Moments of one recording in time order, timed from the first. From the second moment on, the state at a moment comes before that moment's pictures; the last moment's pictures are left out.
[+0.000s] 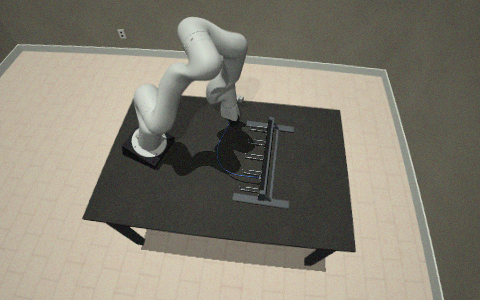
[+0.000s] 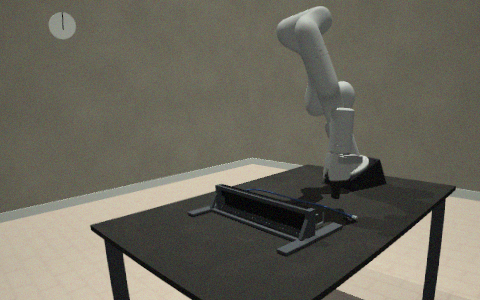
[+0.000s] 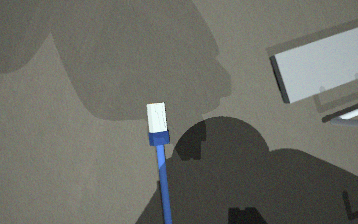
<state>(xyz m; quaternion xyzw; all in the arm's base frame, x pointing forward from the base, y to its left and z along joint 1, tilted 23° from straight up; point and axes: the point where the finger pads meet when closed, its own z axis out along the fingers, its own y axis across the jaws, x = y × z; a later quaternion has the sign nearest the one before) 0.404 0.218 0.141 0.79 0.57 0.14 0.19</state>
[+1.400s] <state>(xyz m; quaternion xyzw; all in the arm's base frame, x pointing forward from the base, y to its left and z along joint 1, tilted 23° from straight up) 0.378 0.270 0.129 0.76 0.61 0.12 0.16</state>
